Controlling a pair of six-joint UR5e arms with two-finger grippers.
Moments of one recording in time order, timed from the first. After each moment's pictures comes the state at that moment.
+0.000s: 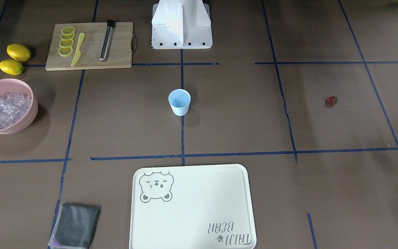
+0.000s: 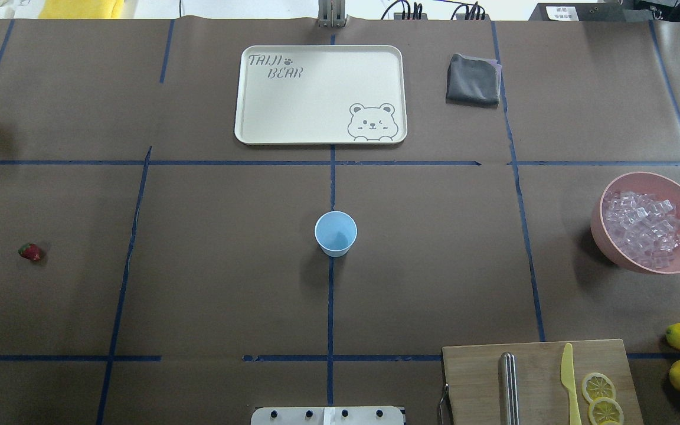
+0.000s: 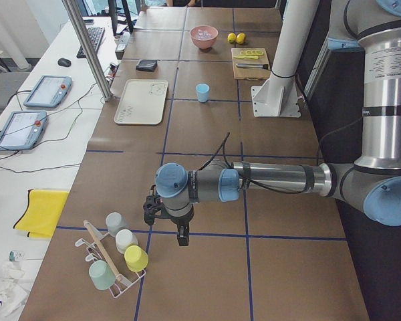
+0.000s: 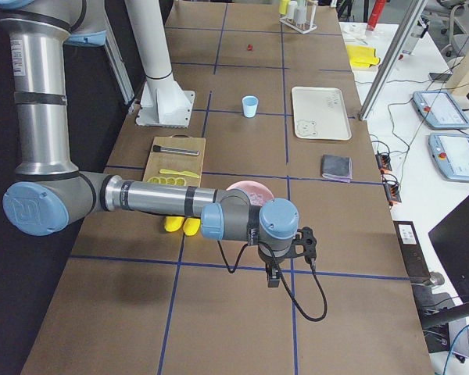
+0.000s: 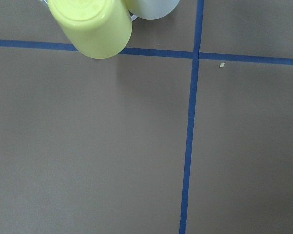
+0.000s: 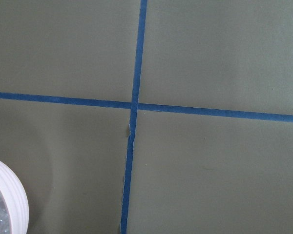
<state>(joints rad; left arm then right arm) -1.58 -1.49 -1.68 -1.47 -2.35 0.00 1.63 -1.57 1.53 -1.53 2.38 -0.11</state>
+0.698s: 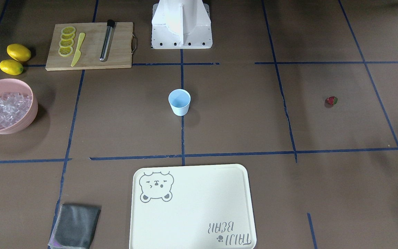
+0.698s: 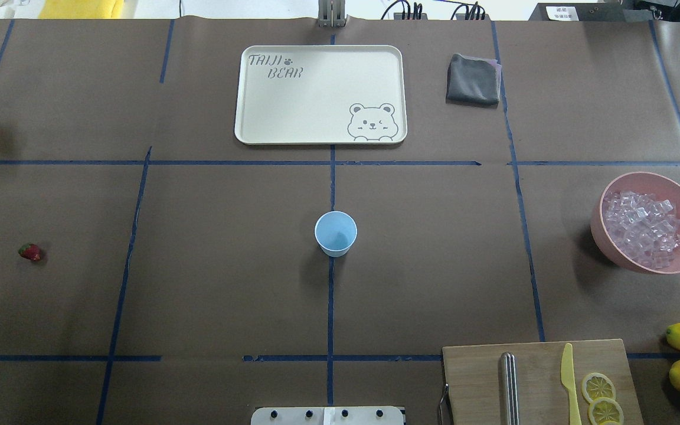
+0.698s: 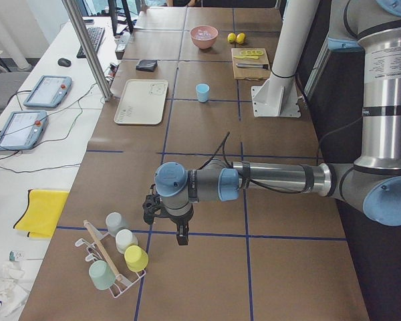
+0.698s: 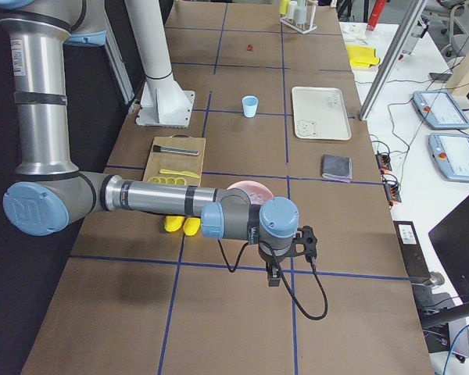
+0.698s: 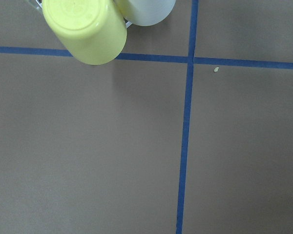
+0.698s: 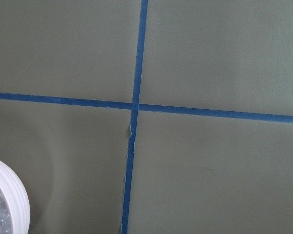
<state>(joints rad) -1.58 -1.51 -1.68 -1.47 -2.35 0.00 1.63 -1.56 1.54 -1.53 2.39 -0.11</state>
